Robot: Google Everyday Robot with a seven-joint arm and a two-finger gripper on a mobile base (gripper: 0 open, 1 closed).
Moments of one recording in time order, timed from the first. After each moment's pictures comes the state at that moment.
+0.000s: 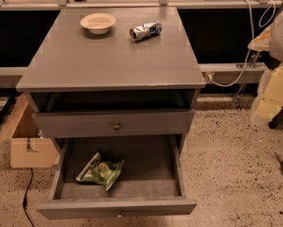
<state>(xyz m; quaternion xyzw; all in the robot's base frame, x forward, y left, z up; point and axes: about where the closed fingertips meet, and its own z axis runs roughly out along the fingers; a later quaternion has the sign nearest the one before) 0.438 -0.217 0.976 -0.60 0.78 -0.03 0.16</state>
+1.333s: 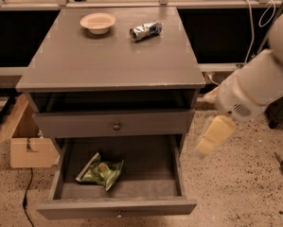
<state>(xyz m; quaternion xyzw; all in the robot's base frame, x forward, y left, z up) 0.447 -0.154 0.843 -0.56 0.80 0.11 0.19</state>
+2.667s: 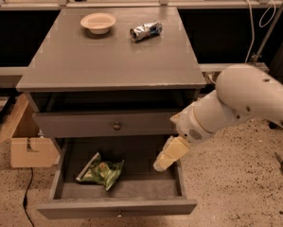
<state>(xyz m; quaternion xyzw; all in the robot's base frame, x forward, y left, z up) 0.462 -0.075 0.746 -0.53 0.80 0.19 0.21</state>
